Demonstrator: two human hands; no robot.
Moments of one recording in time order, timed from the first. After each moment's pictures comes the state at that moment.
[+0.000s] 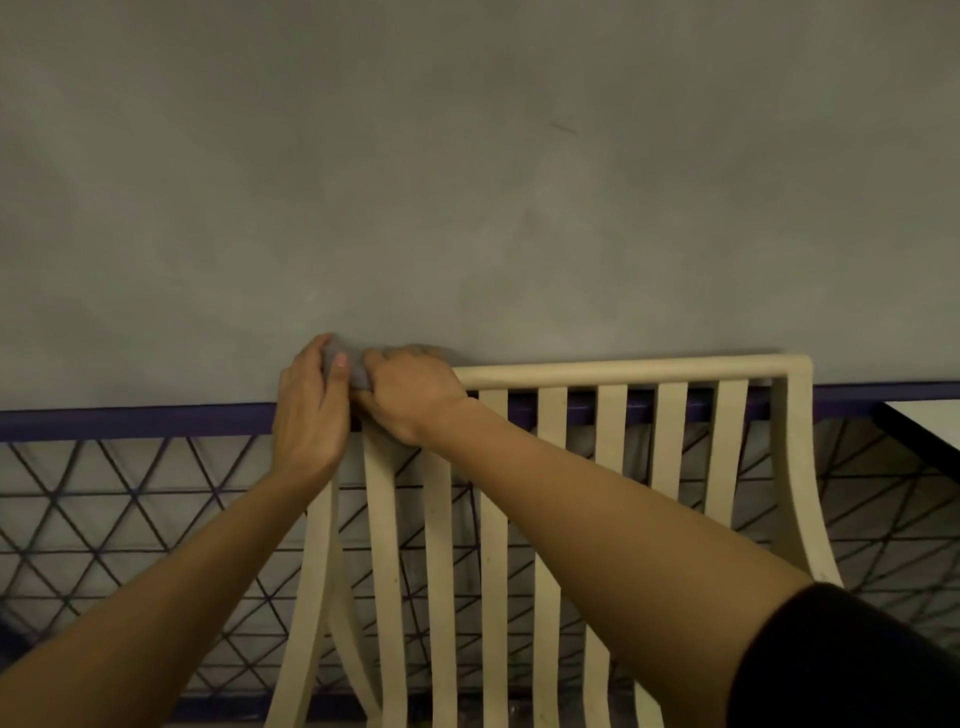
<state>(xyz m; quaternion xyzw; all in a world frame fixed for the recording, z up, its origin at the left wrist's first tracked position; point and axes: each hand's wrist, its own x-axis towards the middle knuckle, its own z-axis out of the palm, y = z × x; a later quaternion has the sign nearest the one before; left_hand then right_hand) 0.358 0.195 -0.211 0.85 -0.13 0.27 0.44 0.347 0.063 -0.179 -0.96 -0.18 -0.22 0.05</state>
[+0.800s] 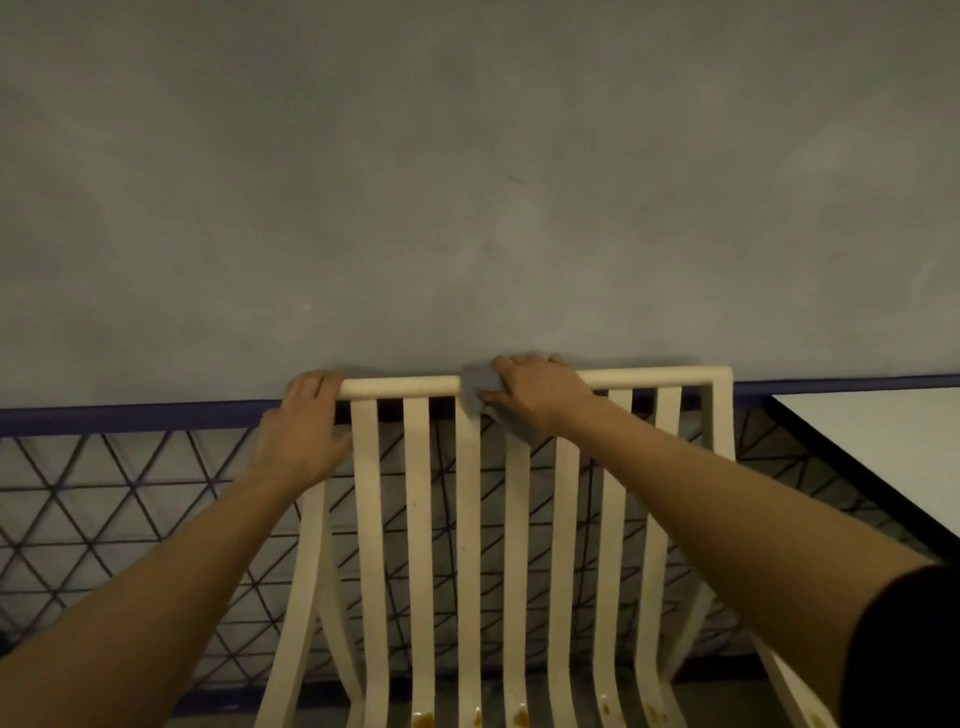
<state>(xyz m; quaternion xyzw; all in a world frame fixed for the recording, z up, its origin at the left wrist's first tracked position) 0.312 0.205 -0.199 0.96 -0.17 0.20 0.12 0.264 -0.078 -0.161 -0.99 -0.07 -0.11 -0.01</state>
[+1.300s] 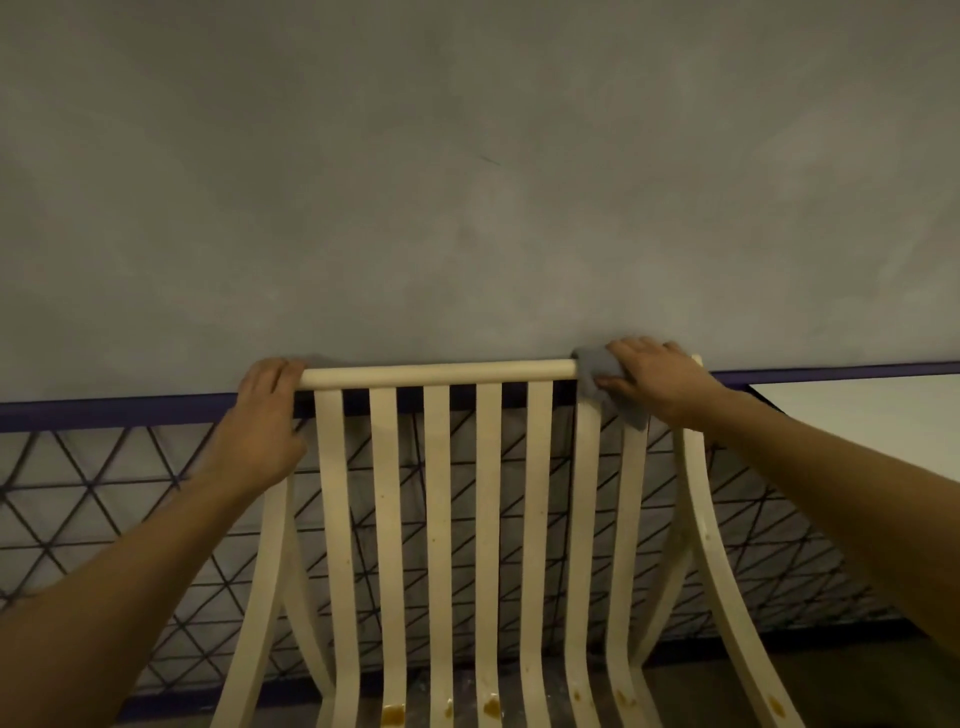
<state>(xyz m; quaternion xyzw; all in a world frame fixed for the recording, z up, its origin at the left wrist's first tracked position) 0.320 0.213 -0.208 0.94 -0.18 0.21 0.17 0.212 -0.222 -0.163 -0.99 0.00 -0.11 0.00</state>
